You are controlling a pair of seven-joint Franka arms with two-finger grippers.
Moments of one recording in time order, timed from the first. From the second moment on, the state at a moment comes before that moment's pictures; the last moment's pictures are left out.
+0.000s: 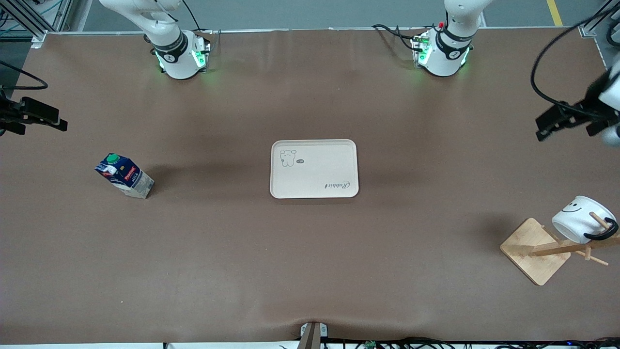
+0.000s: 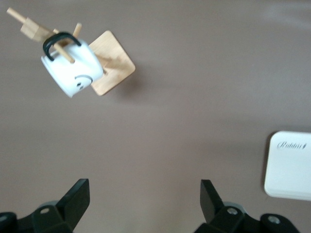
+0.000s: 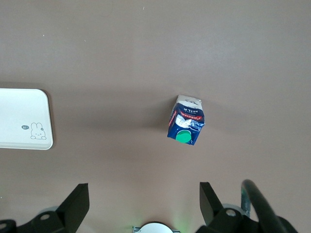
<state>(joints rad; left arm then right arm) 0.49 0.10 -0.69 -1.35 0.19 1.43 -0.23 -0.04 0.14 -0.03 -1.31 0.08 1.32 -0.10</state>
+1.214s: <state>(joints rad) -0.01 -0.08 -0.11 -1.45 0.09 1.33 -0.22 -0.02 0.04 0.00 -1.45 0.03 1.39 -0.09</state>
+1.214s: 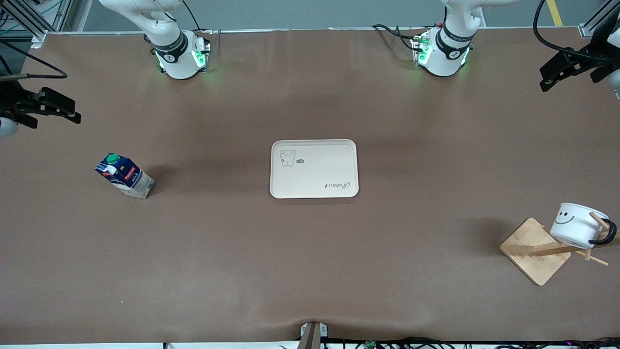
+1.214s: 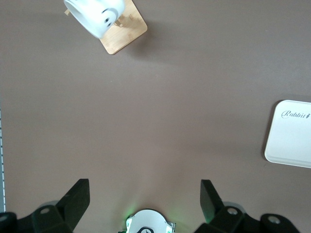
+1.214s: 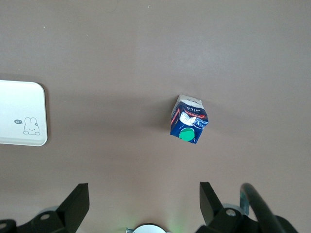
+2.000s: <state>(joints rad) -0.02 -0.08 -0.11 -1.48 0.09 1.33 -0.22 -0.02 0.04 -0.01 -1.45 0.03 1.39 -0.05</state>
